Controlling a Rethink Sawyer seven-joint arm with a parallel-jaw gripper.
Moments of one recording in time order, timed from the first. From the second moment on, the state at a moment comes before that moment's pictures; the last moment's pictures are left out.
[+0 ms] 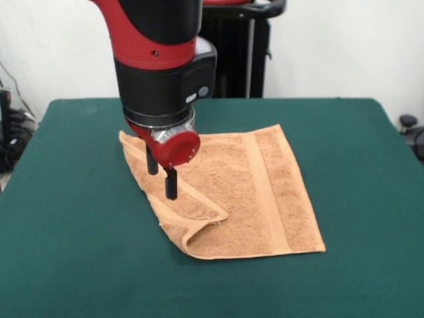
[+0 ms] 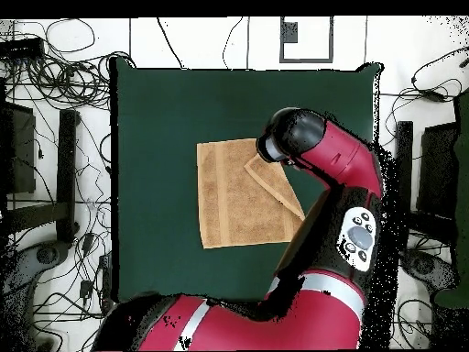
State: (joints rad) arm -0.10 -0.31 -0.39 1.21 0.43 0.81 2.21
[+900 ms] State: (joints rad) arm -0.10 -0.25 -0.39 1.20 0.43 0.81 2.21
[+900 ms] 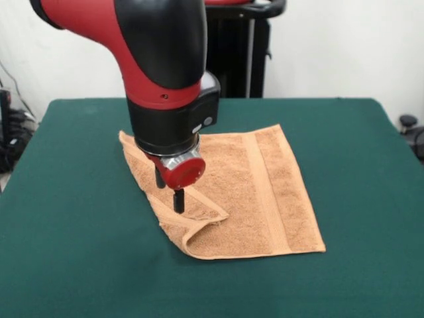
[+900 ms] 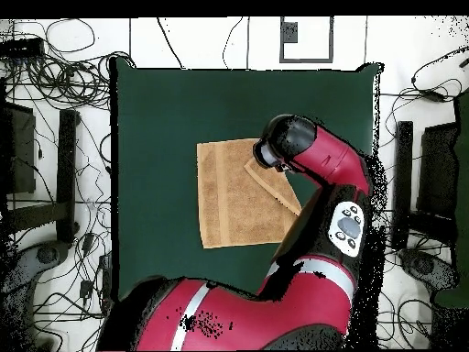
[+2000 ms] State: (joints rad) arm -0.05 -0.22 -0.38 1.20 0.46 0.81 2.21
